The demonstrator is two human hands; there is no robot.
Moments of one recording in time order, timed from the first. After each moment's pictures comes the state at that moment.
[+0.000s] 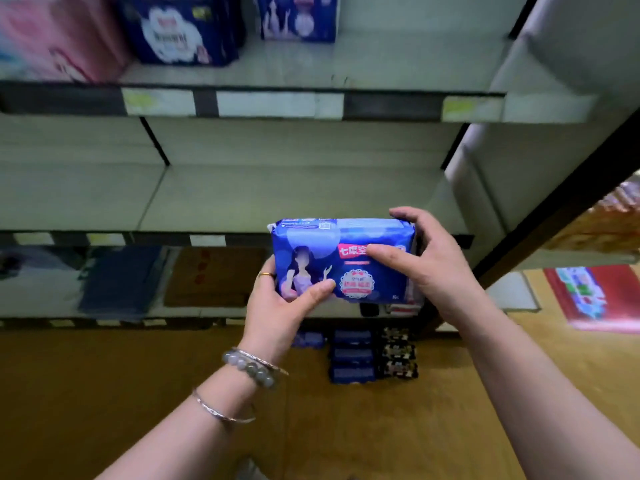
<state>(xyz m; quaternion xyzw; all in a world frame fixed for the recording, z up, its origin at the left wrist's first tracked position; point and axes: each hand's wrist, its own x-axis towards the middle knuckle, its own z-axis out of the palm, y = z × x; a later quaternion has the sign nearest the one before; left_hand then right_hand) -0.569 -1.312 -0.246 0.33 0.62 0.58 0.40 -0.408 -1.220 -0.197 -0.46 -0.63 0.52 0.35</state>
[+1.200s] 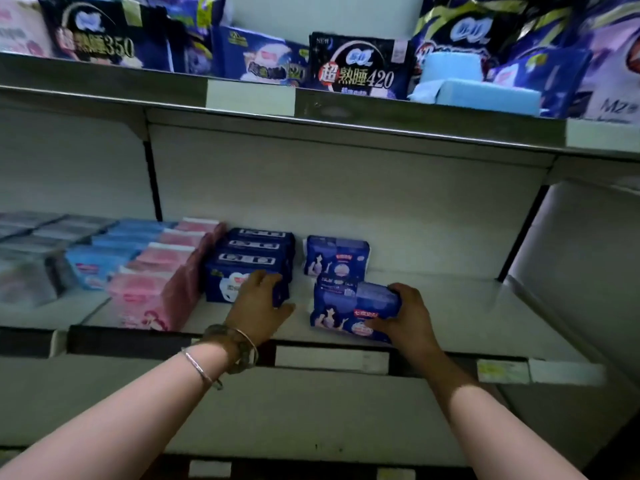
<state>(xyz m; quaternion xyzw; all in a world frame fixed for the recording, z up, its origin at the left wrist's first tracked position) -0.791 -1.108 -0.074 0.57 0.74 0.34 0.07 -0.564 -1.021 -0.087 -0.51 -0.75 0.25 0.35</state>
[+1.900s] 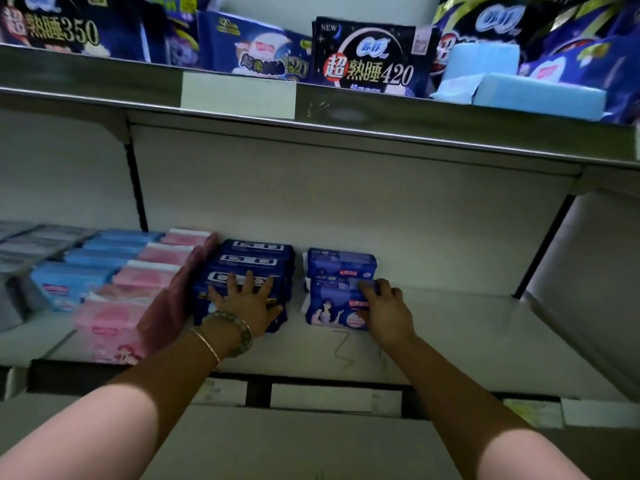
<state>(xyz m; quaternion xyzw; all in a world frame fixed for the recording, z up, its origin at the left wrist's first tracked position) -0.841 -1.023 -0.085 0.55 0.84 -0.02 0.01 -0.621 -0.930 -0.101 -0.51 -0.85 -0.02 0.13</state>
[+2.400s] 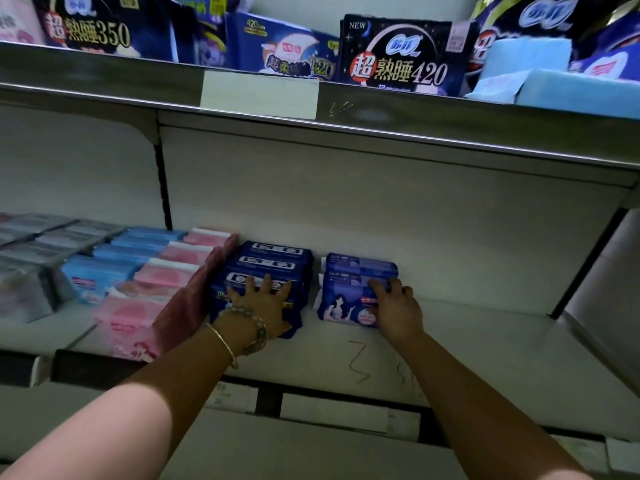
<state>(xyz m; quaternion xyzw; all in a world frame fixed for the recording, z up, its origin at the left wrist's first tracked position) -0.847 -1.017 -0.079 0.55 0.83 -0.08 0.05 -0.643 -0.897 -0.100 -0.51 -0.85 -0.03 0.11</state>
